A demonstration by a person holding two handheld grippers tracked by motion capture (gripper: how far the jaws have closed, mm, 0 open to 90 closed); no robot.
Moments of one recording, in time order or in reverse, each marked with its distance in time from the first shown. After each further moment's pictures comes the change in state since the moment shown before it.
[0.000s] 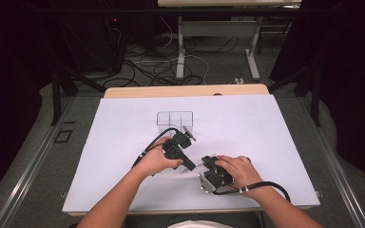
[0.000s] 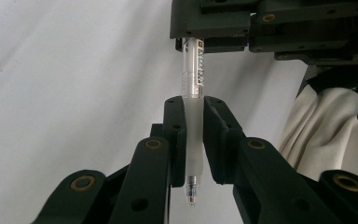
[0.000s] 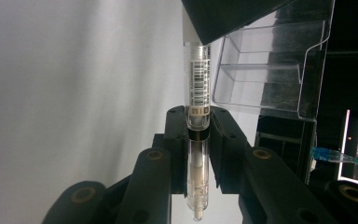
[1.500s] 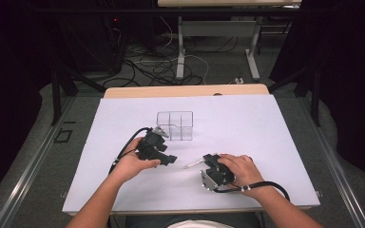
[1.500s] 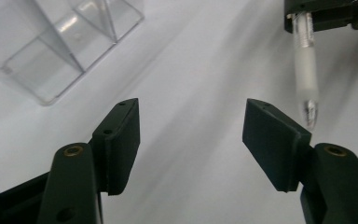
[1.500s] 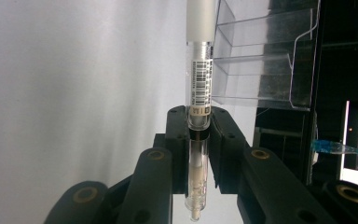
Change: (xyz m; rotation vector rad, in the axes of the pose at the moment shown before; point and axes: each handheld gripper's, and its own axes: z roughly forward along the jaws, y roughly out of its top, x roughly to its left) left arm 0.023 -0.065 -0.039 -0.281 0.311 0.023; right arm -0.004 -0.005 -0.003 -0.001 -0.016 0.060
